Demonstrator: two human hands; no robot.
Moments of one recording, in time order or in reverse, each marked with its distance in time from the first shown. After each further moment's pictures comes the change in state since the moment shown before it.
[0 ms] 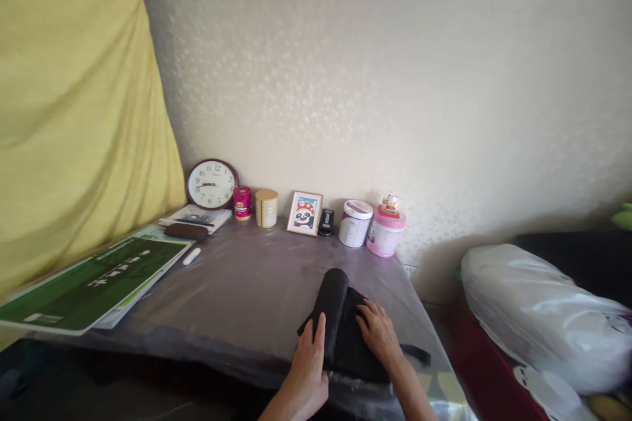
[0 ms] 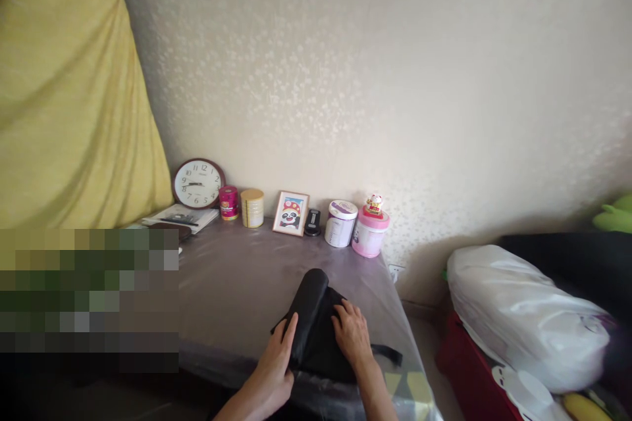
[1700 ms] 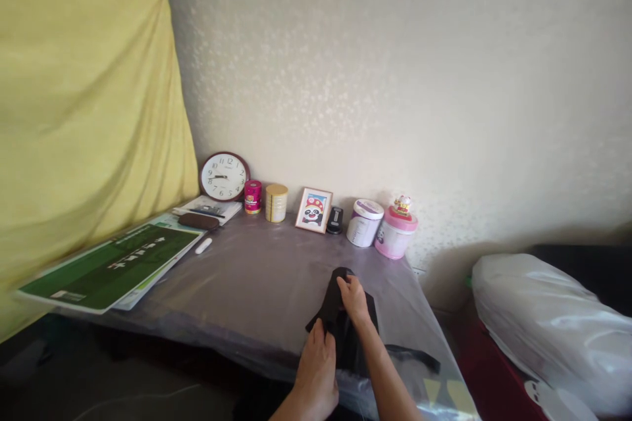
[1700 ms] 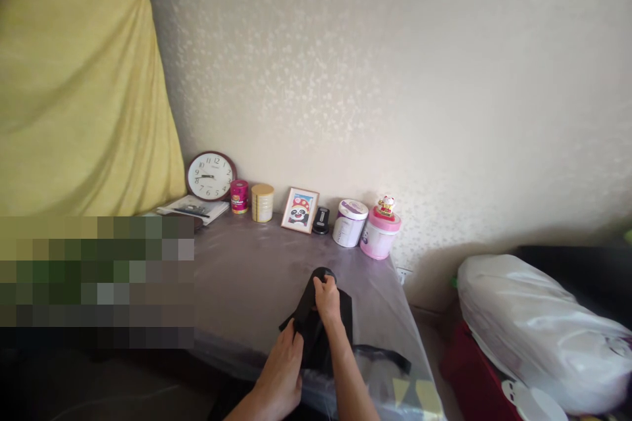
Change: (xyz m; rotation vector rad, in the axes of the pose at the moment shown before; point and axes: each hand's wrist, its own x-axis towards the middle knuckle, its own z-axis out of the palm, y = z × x) left_hand 0.000 -0.006 0.014 0.061 0.029 0.029; right_hand 0.070 -0.073 0.024 0.651 -0.018 0.453
